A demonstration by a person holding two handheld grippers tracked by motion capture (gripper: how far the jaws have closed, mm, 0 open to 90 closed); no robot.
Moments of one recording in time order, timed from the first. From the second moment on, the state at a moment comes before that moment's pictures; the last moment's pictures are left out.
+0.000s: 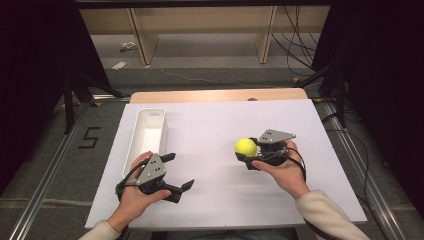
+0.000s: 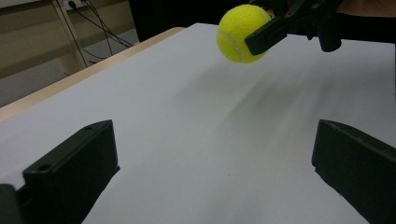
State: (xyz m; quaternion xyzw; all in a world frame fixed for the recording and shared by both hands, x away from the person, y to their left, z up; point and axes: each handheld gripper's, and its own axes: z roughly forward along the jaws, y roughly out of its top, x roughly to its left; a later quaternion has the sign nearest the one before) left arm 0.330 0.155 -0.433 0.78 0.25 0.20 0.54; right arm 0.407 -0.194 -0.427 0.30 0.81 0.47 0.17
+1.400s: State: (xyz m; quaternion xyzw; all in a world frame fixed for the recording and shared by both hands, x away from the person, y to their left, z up) left arm 0.329 0.155 -0.433 0.78 0.25 0.20 0.54; right arm 0.411 -0.182 -0.423 0.30 0.81 0.48 0.17
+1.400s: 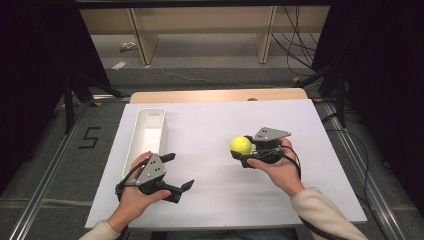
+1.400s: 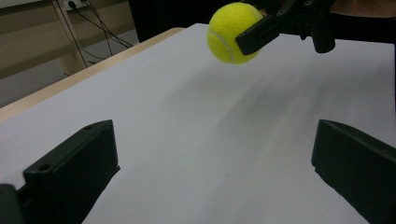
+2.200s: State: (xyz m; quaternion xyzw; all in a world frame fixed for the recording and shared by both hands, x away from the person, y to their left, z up) left arm 0.329 0.156 -0.433 0.78 0.25 0.20 0.54; right arm 0.415 -0.172 -0.424 0.30 0.81 0.48 0.16
